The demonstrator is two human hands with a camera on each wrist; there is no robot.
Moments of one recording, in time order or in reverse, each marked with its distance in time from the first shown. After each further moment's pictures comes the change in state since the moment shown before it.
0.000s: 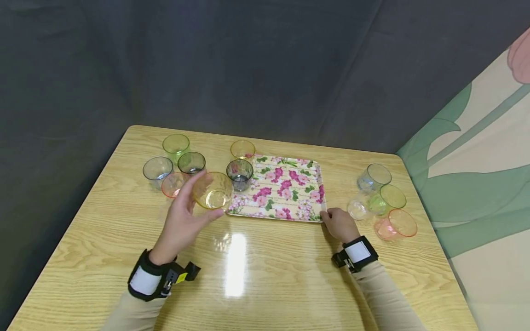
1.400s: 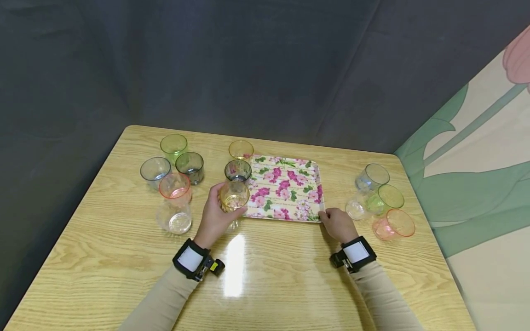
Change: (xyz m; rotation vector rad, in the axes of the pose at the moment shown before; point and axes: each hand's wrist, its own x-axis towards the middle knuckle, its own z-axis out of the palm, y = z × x) left_hand 0.024 -0.061 0.061 -0.048 0.074 -0.240; right_hand 0.002 0.005 0.005 0.002 0.008 -0.004
